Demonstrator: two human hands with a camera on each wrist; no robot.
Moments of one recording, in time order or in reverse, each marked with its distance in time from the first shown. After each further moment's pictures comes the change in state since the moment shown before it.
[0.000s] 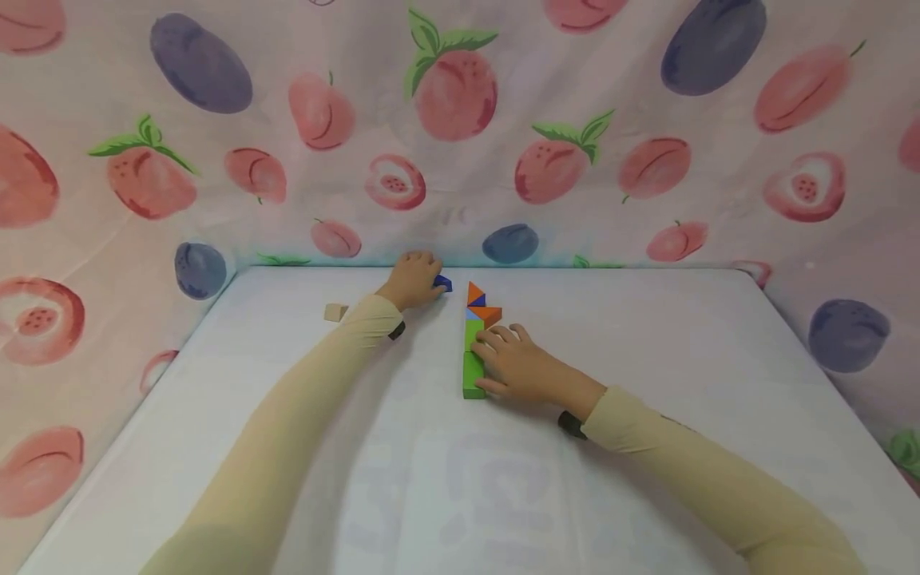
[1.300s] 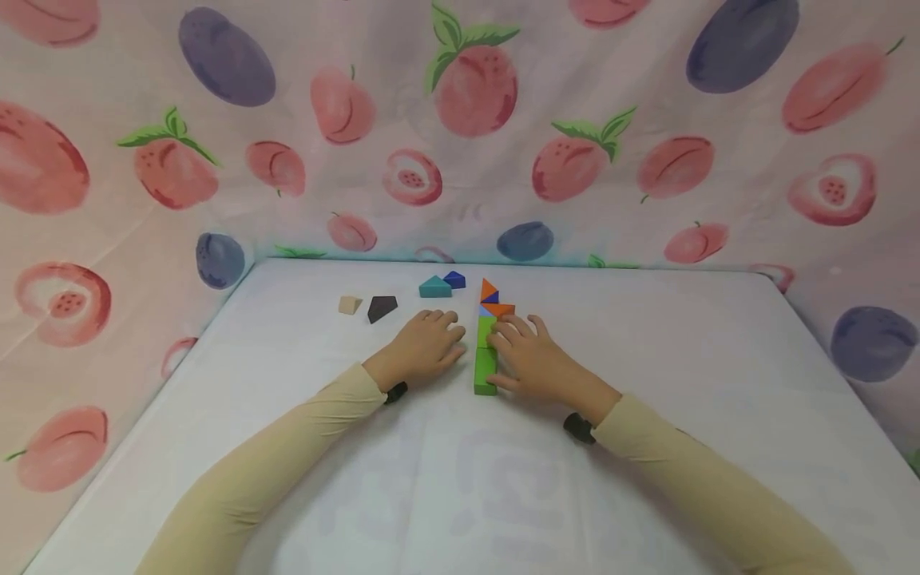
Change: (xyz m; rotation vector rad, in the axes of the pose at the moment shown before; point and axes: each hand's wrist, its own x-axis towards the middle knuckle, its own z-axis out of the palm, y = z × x) left_hand -0.108 0.054 -0.012 -0.085 -0.048 0.208; right_hand 0.002 -0.006 -0.004 -0.026 0.057 0.082
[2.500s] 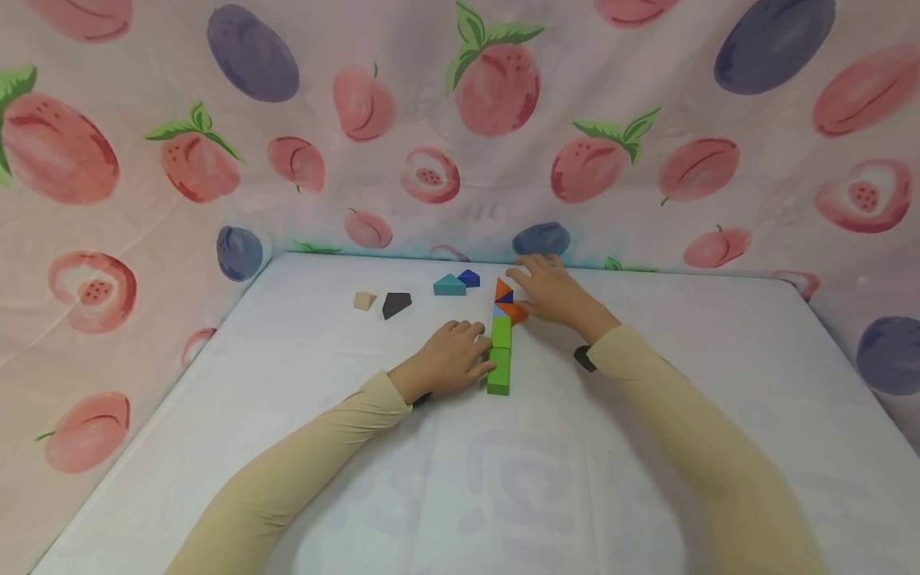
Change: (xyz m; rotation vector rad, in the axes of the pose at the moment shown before) left_hand -0.002 0.023 0.007 -0.048 0.046 0.028; right_hand 0.070 0.074 -0.013 -0.029 0.036 0.041
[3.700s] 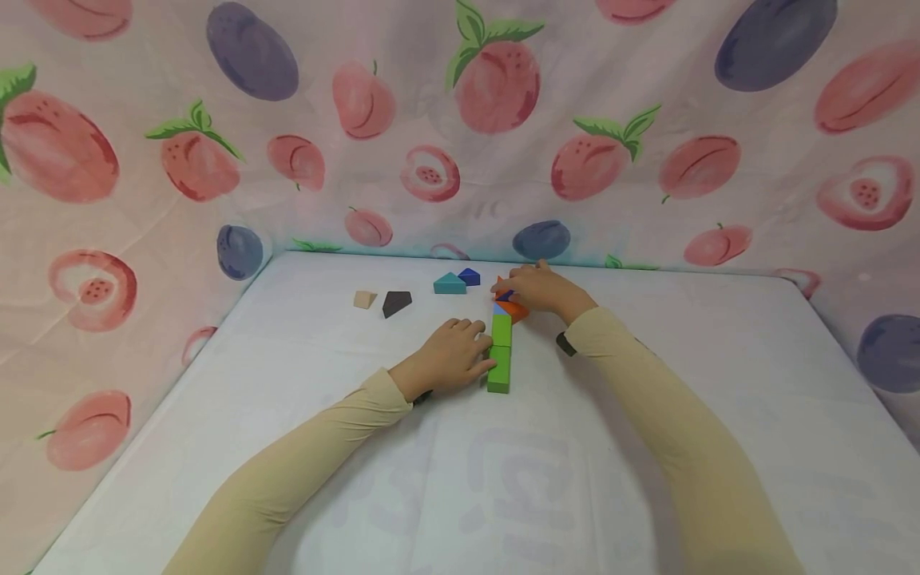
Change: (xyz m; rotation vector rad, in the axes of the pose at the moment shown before) left_hand 0.003 -0.001 0.002 0.015 0.006 0.015; right_hand 0.029 0.002 0.005 0.132 -0.315 0.001
